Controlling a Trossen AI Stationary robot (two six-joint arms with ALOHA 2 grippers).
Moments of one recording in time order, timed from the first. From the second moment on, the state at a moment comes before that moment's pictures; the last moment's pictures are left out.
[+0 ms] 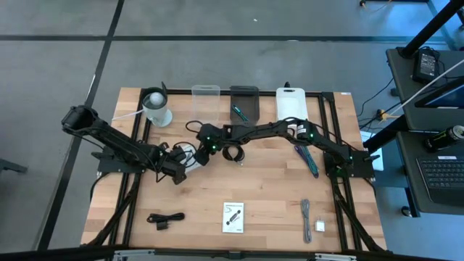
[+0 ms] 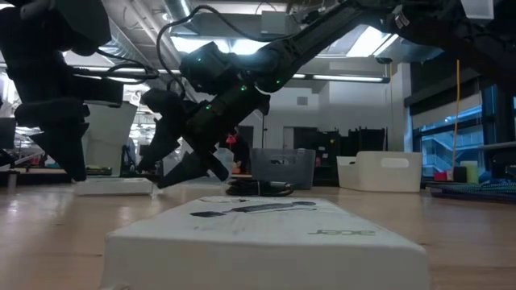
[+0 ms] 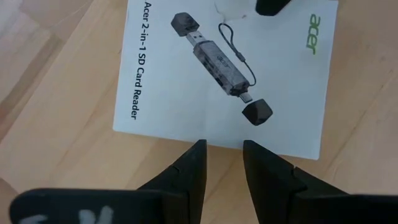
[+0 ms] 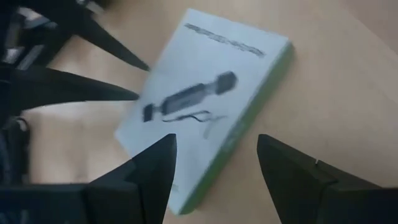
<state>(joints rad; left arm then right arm) -0.35 1.25 0.52 -0.65 -0.37 -0.94 -0.11 2.45 1.86 -0.16 -0.23 0.60</state>
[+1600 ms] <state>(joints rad) -0.35 1.21 0.52 -0.63 -0.40 -0.99 -0.11 2.44 1.86 -0.07 -0.37 0.66</state>
